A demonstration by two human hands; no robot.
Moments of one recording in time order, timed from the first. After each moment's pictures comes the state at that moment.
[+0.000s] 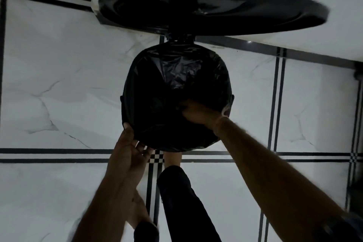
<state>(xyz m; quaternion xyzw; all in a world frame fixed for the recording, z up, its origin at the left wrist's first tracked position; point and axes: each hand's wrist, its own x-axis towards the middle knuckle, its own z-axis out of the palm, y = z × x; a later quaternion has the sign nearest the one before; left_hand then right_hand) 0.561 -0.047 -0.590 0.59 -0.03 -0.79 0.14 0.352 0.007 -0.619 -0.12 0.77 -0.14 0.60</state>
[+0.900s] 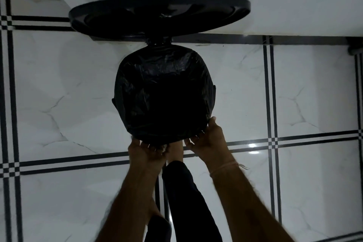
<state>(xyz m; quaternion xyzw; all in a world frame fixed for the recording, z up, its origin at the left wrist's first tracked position) 0.535 -0.002 -0.580 0.63 0.10 -0.76 0.11 0.408 0.106 -0.572 0.49 0.47 -0.59 0.44</state>
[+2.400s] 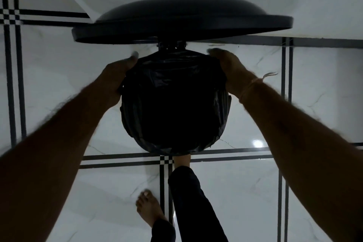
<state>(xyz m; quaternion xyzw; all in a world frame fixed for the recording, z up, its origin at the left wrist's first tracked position) 0.452 -0.206 -0.595 0.53 -0.44 -0.72 -0.08 0.238 -0.012 -0.590 0.12 0.71 -0.48 0.50</state>
